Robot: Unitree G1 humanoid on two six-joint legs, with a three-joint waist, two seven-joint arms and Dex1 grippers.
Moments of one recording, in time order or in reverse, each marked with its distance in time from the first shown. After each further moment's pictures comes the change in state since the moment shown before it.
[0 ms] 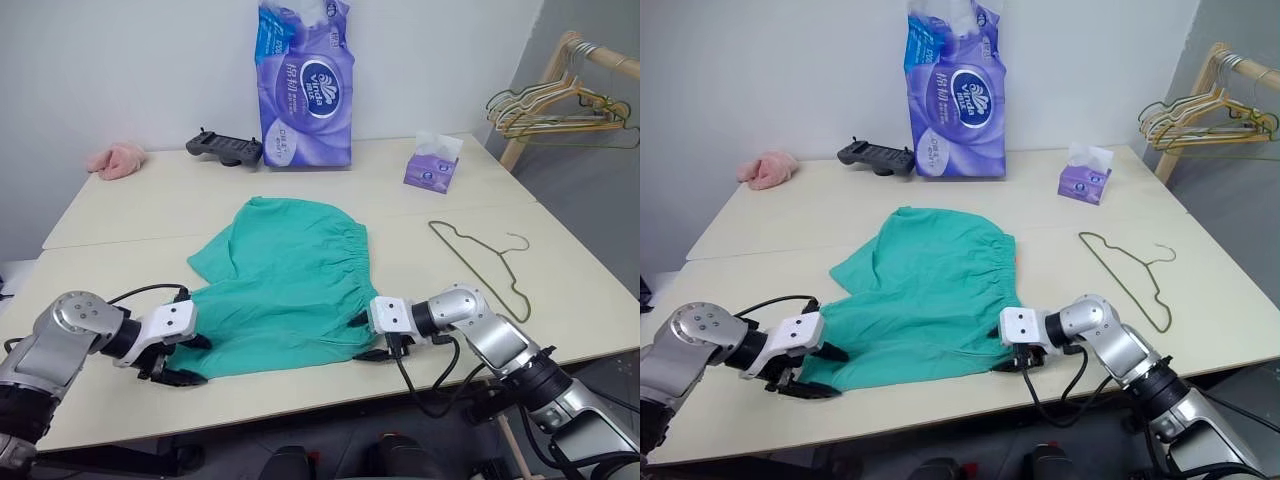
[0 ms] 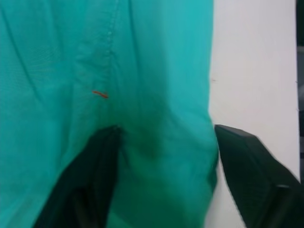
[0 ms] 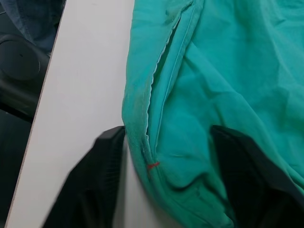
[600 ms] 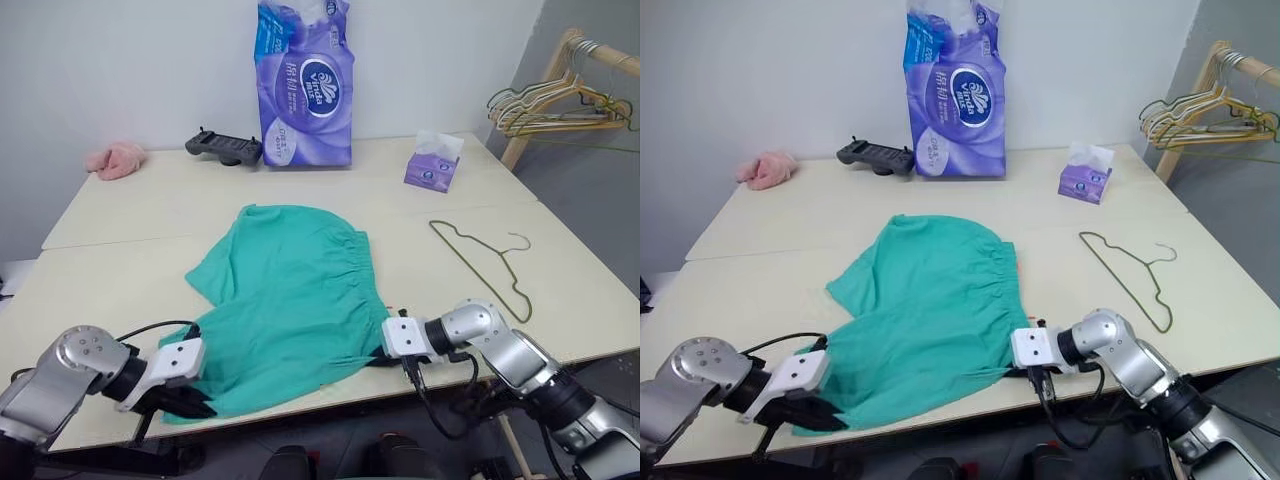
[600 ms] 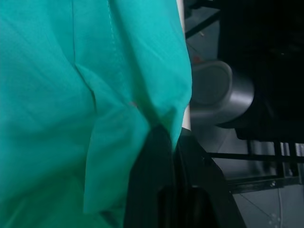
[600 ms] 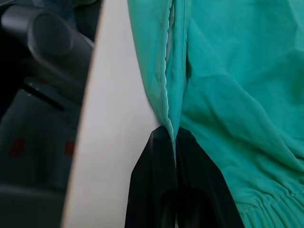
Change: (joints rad) left arm 0.328 0.079 0.067 -0.337 -0.106 0.109 -0.025; right arm 0.128 -0.112 0.002 -0.161 -0.020 0.024 0.067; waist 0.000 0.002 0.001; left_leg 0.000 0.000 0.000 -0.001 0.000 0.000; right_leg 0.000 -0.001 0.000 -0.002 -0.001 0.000
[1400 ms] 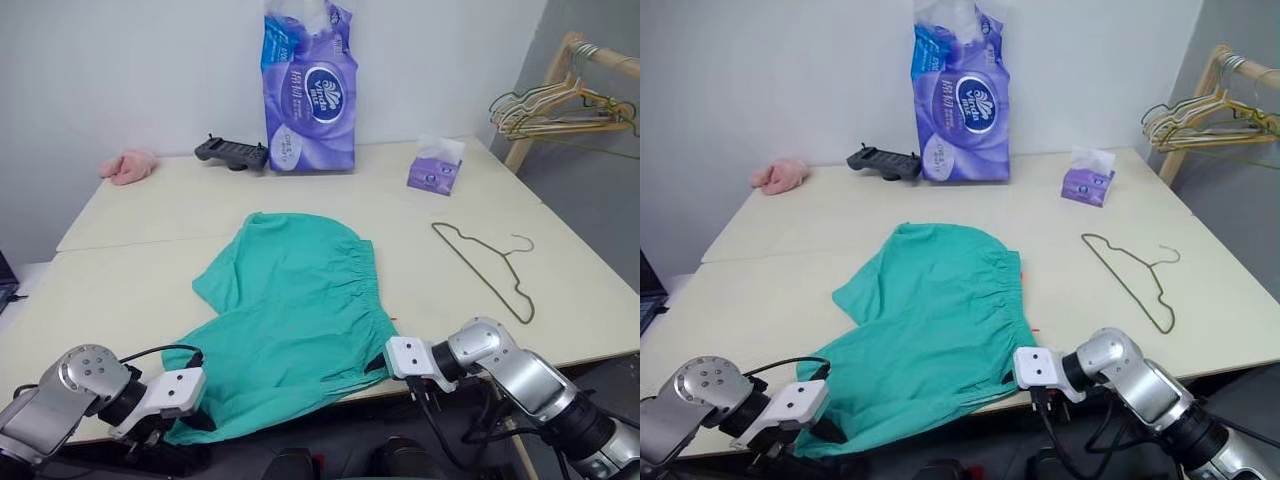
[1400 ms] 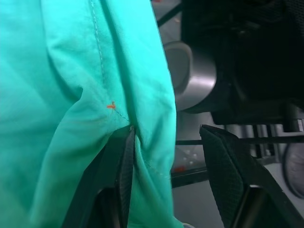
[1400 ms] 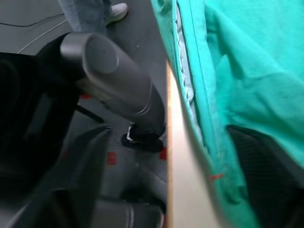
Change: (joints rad) left arm 0.047 0.001 -0.043 0.009 0.008 -0.090 -0.055; right arm 0.087 -0.054 0.001 -0.177 0.075 0.243 0.038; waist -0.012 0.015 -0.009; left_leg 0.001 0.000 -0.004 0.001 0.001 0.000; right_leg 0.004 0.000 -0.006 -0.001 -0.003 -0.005
